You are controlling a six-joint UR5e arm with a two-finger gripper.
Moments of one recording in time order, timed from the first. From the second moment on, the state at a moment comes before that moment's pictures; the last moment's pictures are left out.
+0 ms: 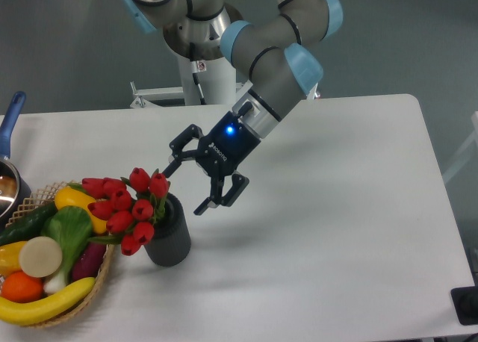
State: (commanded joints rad) arm 2.56 -1.79 -1.97 -0.75 0.48 1.32
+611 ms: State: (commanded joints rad) arm 2.50 -1.81 -1.97 -0.75 0.53 1.36
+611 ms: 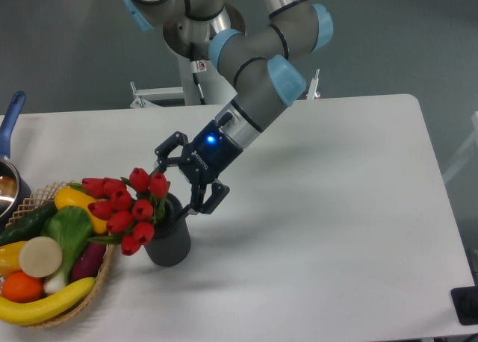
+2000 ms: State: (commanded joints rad) arm 2.46 -1.85 -1.94 -0.73 0.52 1.35
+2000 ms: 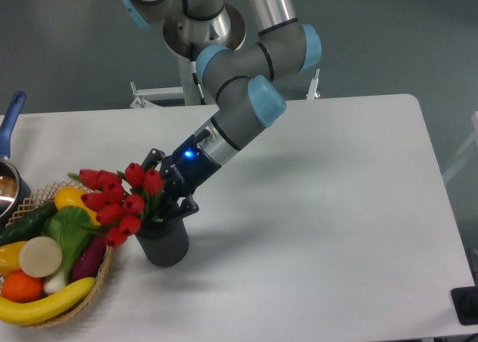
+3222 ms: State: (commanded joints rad) arm 2.48 -1.77 -1.89 -0.73 0.51 1.18
